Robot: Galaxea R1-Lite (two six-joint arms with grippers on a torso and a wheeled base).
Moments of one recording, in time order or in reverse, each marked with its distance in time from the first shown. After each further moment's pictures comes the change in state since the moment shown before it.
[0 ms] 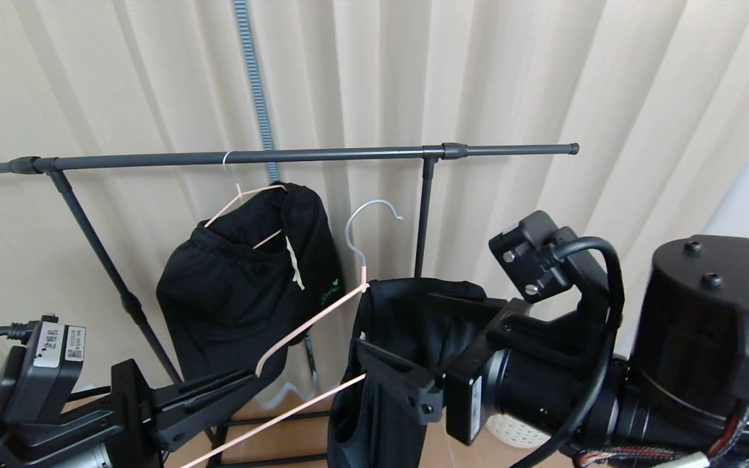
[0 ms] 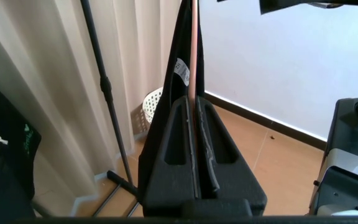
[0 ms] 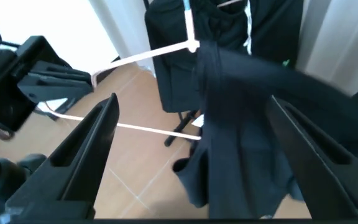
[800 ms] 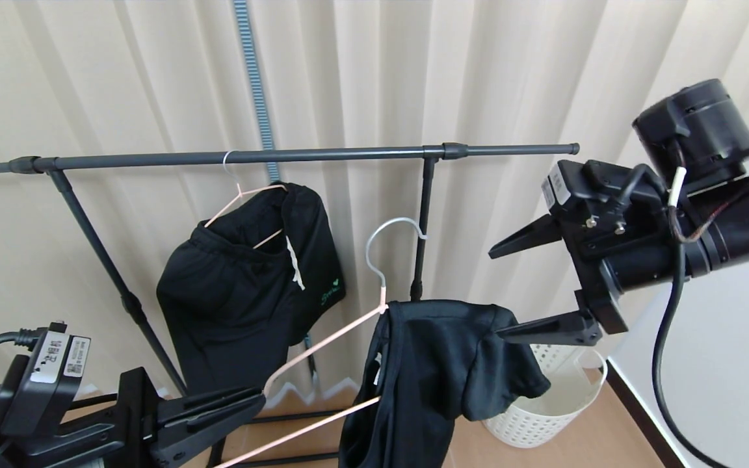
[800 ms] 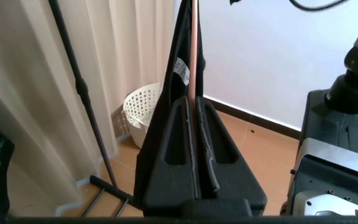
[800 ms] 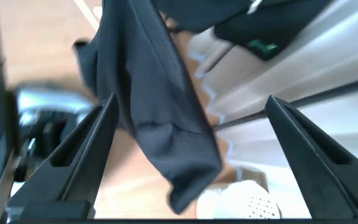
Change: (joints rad) left arm -0.010 0.001 0.000 0.009 -0.097 0.000; right arm -0.569 0.098 -0.703 1.217 0.711 -1.026
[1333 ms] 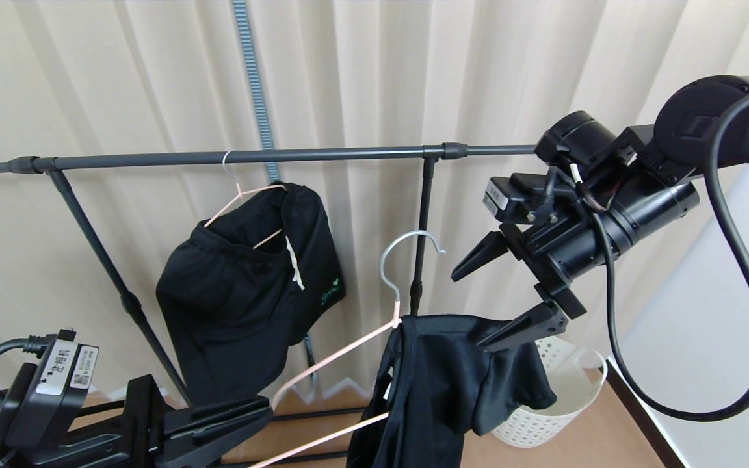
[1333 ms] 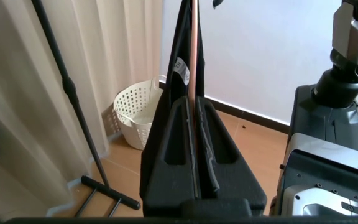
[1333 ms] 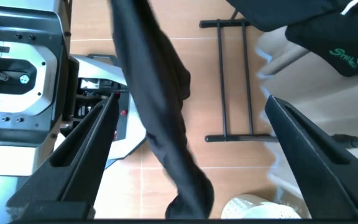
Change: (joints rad) left arm -0.037 -0.003 0.000 0.015 0.000 0.001; right arm 0.005 0.319 -0.442 0.468 0.151 -0.204
